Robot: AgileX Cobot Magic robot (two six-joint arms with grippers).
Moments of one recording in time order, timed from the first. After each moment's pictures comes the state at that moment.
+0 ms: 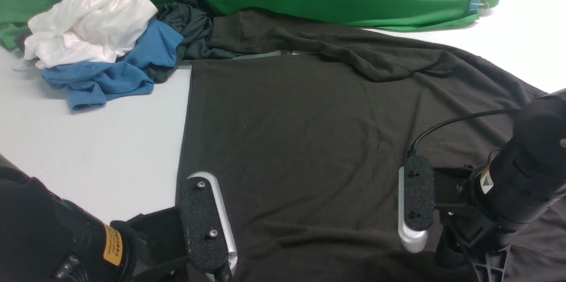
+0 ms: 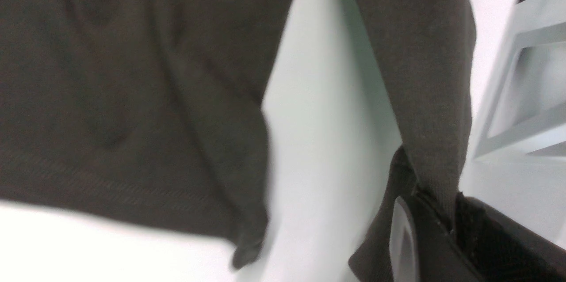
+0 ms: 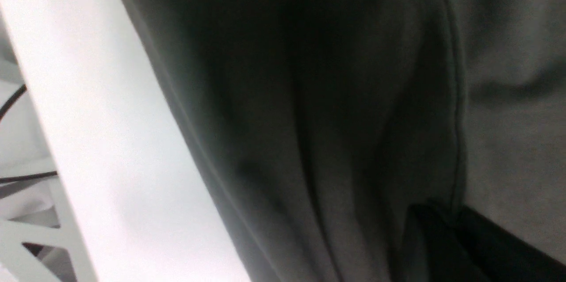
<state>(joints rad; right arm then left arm) 0.51 1.47 -0.86 0.13 0.97 -0.83 -0.67 1.08 -0.72 -0.25 1.03 0.61</state>
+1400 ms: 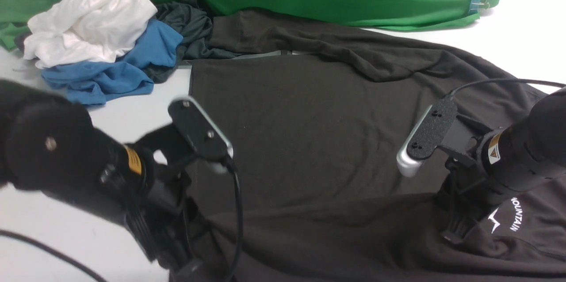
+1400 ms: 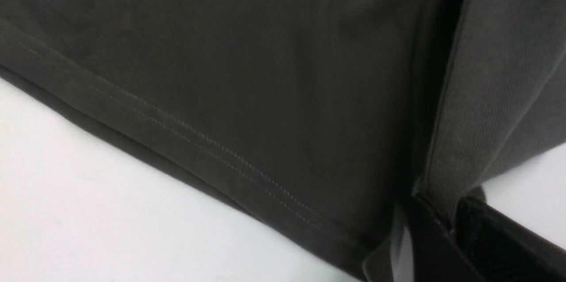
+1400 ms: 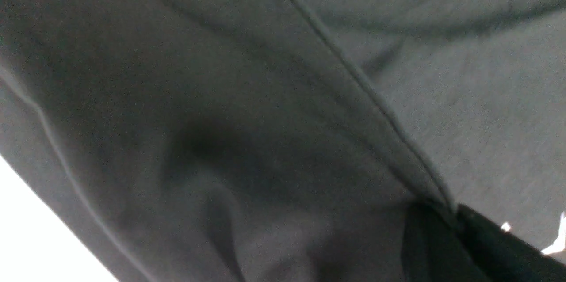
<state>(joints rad) 0.44 1.47 -0.86 0.00 0.72 -0.43 -0.47 1.26 -0.85 -0.17 0.89 0.55</state>
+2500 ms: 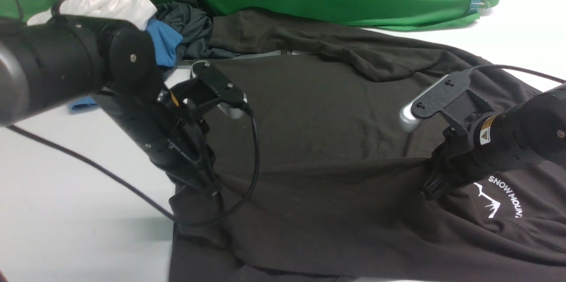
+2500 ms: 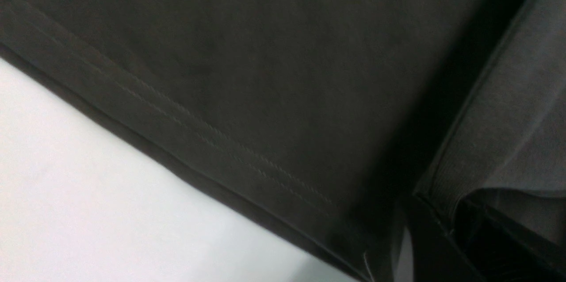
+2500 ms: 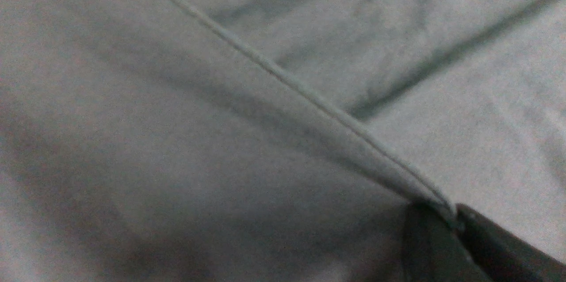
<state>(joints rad) 0.36 1.57 -0.86 -0.04 0.48 -0.21 -0.34 1.62 -1.11 -0.13 0.92 0.59</state>
